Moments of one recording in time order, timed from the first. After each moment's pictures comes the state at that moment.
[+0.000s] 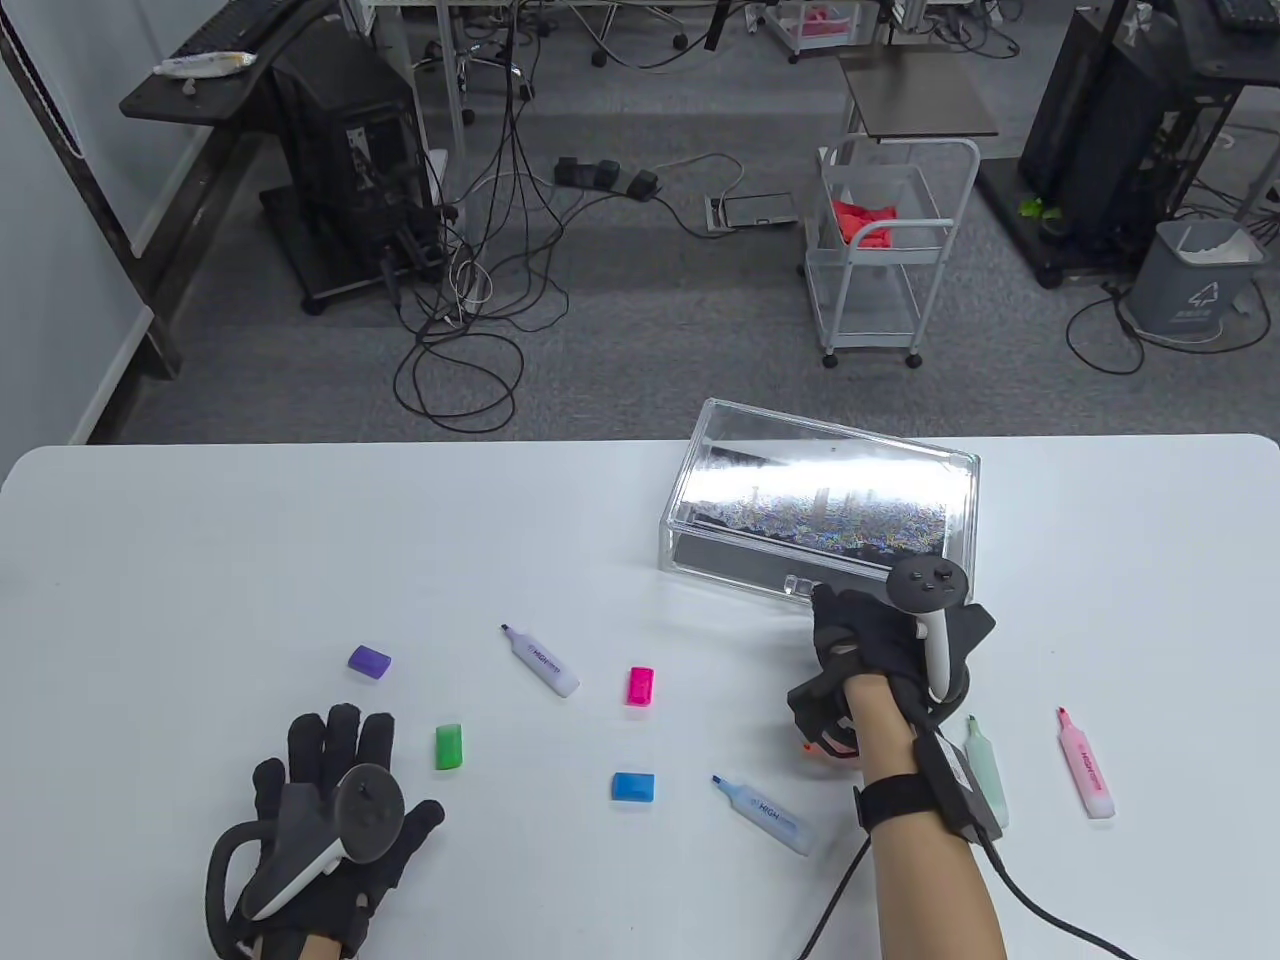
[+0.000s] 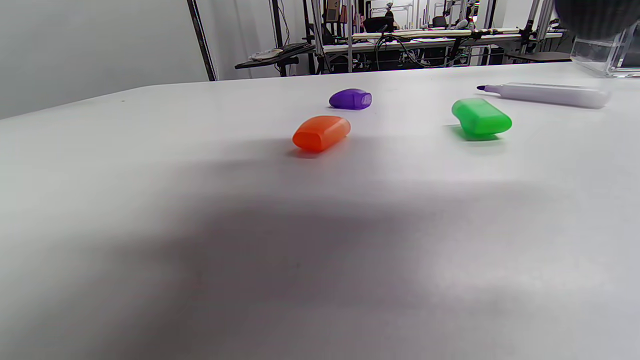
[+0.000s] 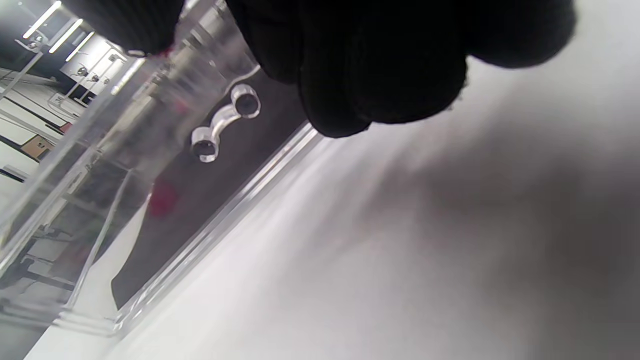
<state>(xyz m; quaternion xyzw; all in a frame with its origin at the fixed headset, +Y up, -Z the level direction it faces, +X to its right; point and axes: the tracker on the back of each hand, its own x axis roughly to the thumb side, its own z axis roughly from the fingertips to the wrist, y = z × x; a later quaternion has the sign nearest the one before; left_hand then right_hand) -0.275 -0.729 -0.249 -0.15 0.01 0.00 0.99 0.221 -0.746 -0.426 -0.29 0.07 0.86 0.40</state>
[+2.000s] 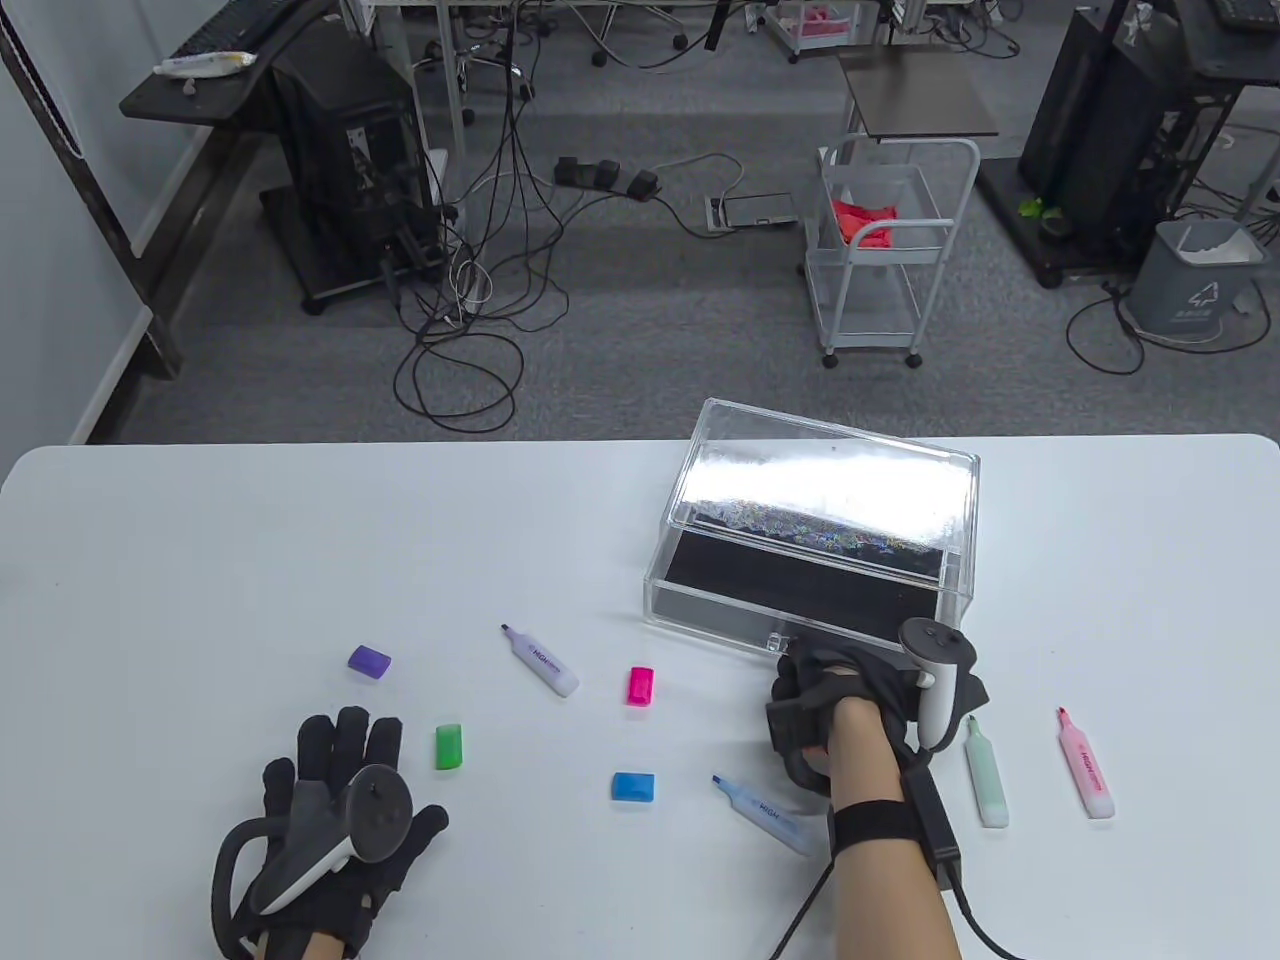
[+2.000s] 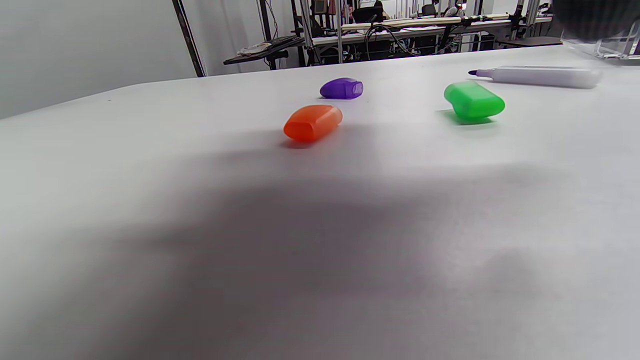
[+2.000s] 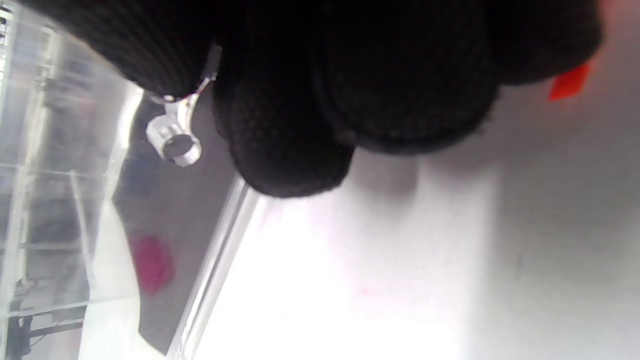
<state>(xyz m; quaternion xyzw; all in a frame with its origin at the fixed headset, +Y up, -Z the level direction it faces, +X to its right) -0.270 -0.734 -0.251 -0.17 0.00 -0.01 0.99 0.213 -0.787 -0.383 -0.37 0.16 0.73 0.55</state>
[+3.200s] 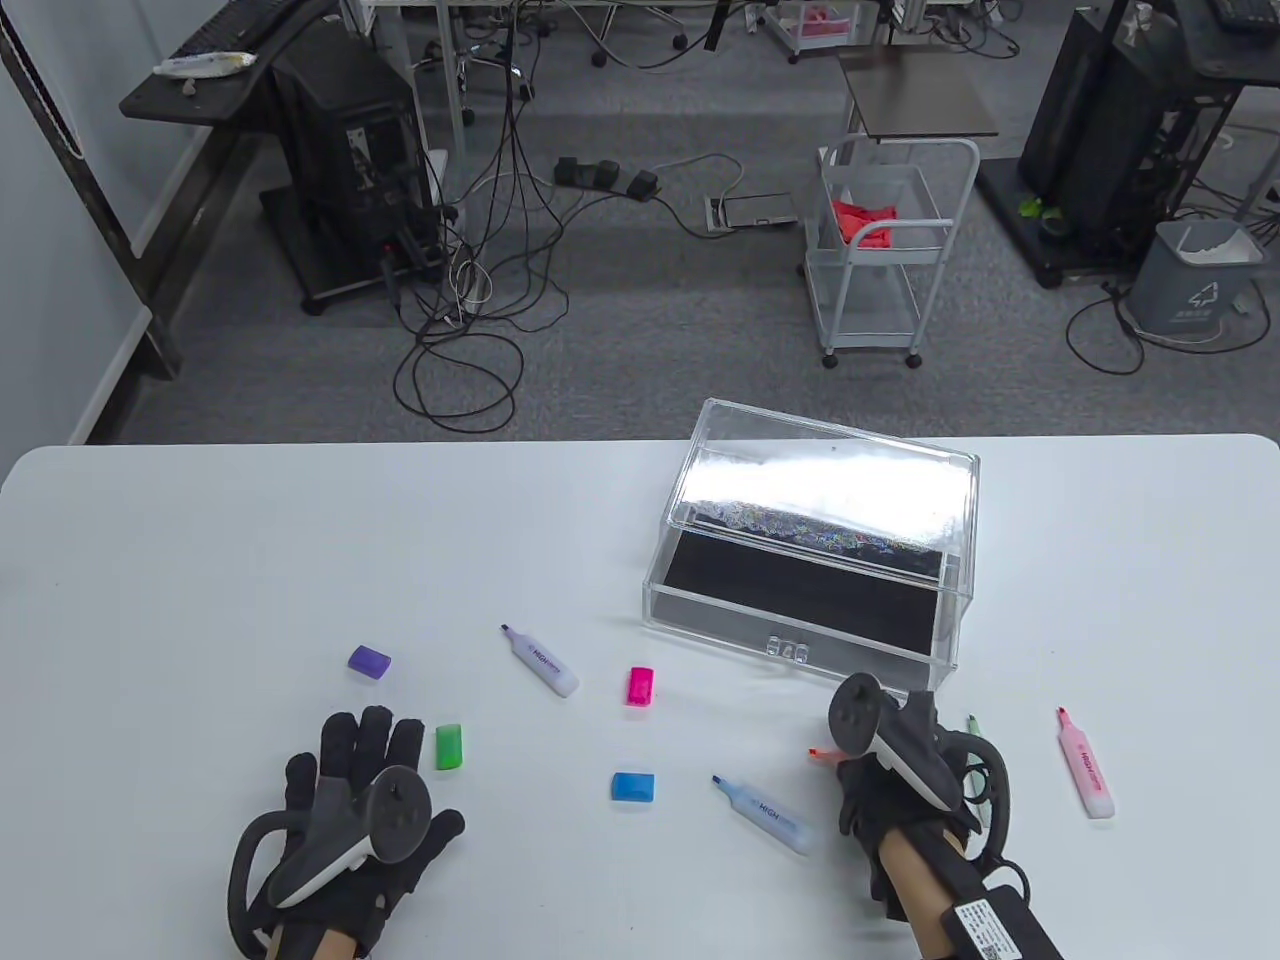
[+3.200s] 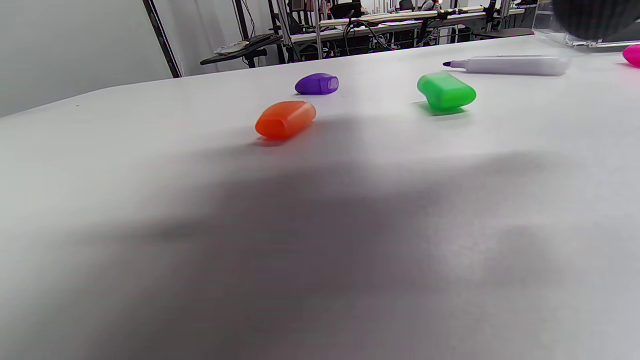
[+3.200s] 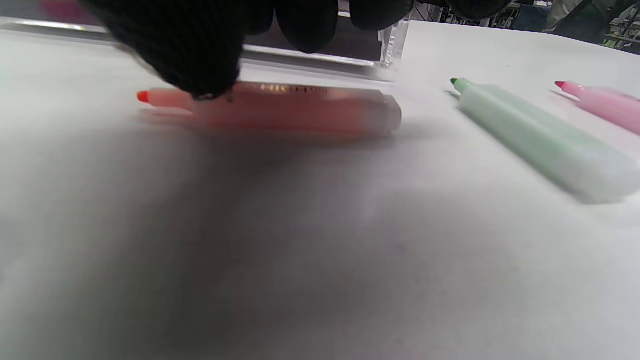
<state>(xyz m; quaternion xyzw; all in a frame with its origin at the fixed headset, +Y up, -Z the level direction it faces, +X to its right) -0.259 -0.742 -0.256 -0.18 -0.03 -0.02 0.98 0.194 -0.745 -0.316 -0.11 0.13 0.99 0.00</state>
